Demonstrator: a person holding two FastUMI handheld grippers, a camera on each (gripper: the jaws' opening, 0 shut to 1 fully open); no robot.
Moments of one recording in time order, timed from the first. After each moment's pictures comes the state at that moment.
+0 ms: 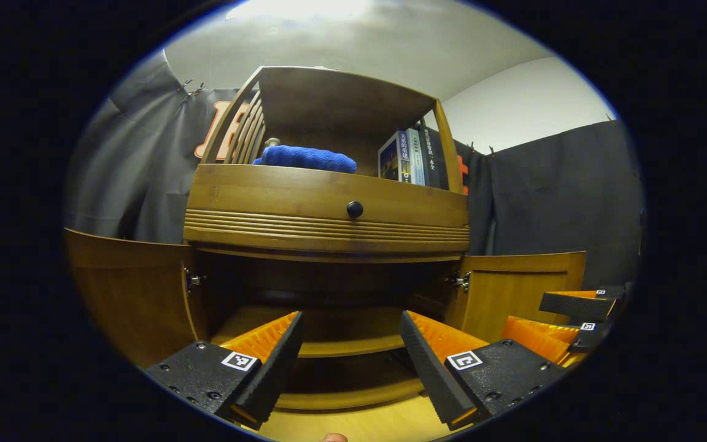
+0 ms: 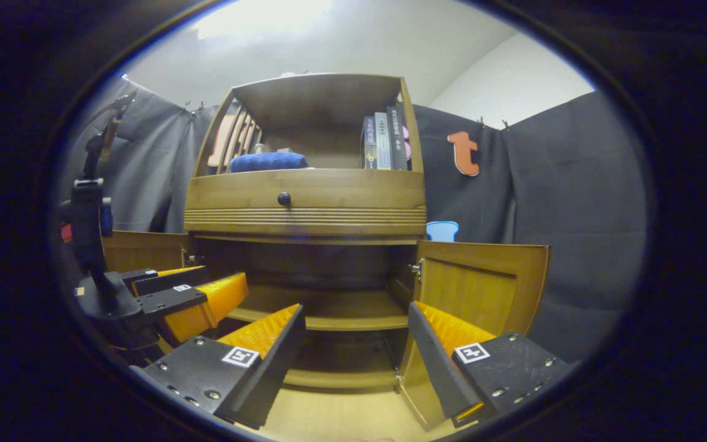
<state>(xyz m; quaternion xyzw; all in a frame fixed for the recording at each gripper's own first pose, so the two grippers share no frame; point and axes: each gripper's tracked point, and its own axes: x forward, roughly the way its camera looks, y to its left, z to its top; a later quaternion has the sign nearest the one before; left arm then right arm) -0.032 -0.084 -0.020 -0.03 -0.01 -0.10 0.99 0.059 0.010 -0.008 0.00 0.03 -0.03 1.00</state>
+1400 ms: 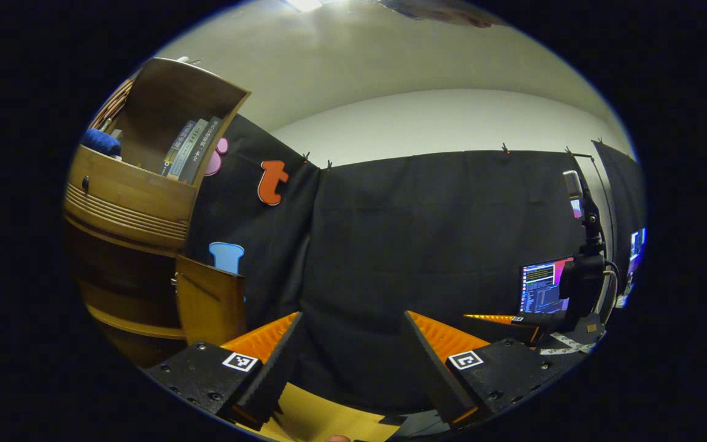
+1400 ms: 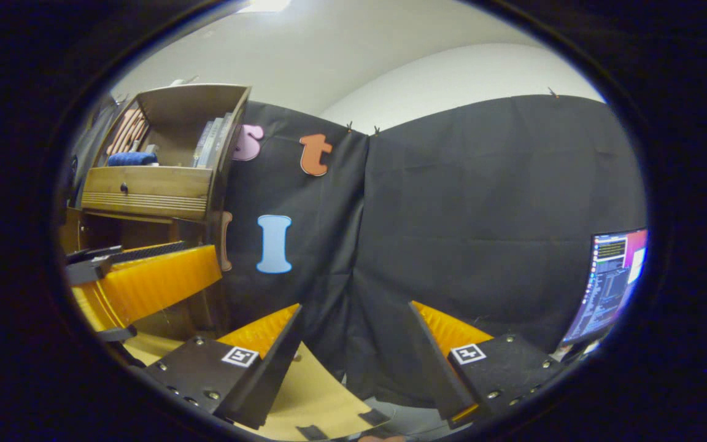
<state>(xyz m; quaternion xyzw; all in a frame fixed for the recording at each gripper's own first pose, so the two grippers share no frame) -0.167 -0.509 0.009 -0.10 -0.05 -0.42 0.90 -0.112 -0.385 0.000 -0.05 0.03 -0.26 0.96</state>
